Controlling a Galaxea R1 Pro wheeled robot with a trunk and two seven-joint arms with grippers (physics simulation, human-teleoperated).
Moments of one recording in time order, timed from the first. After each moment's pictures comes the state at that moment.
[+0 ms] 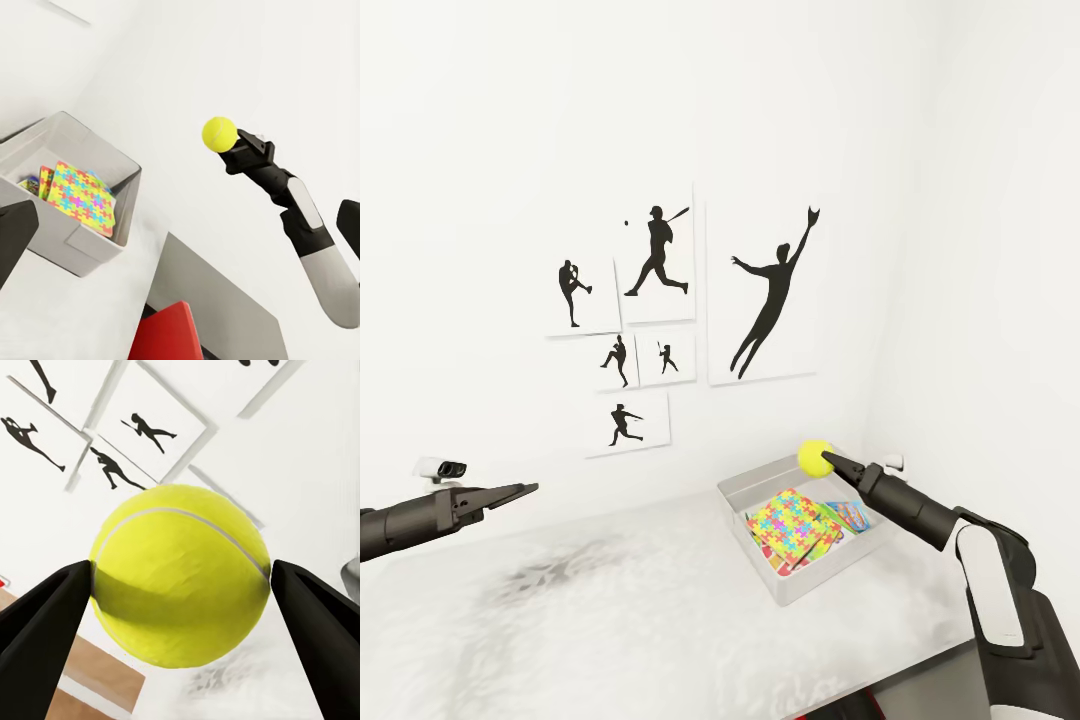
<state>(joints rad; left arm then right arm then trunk) -0.45 0.46 0.35 -1.26 0.27 0.96 -1.57 -0.41 -0.05 -0.32 -1.49 -0.71 0.96 0.57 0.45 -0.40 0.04</state>
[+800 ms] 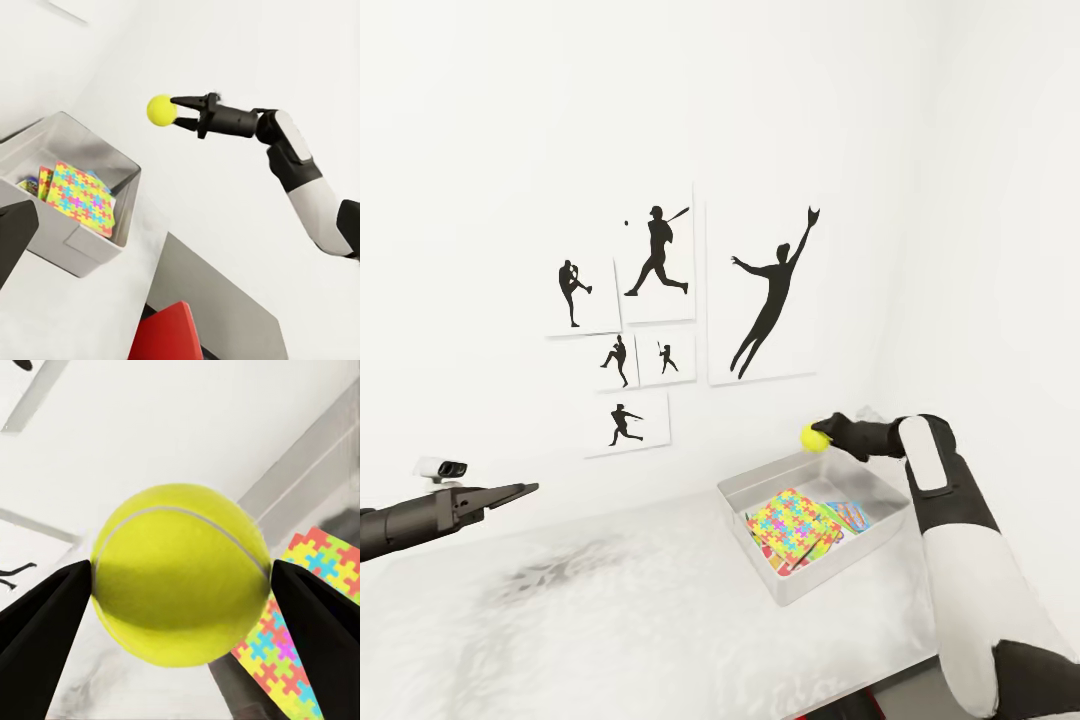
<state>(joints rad) -0.45 0.46 0.35 -1.26 0.27 0.96 -1.57 -0.89 -0.04 -0.23 -1.02 -0.69 1.04 -0.15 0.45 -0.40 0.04</state>
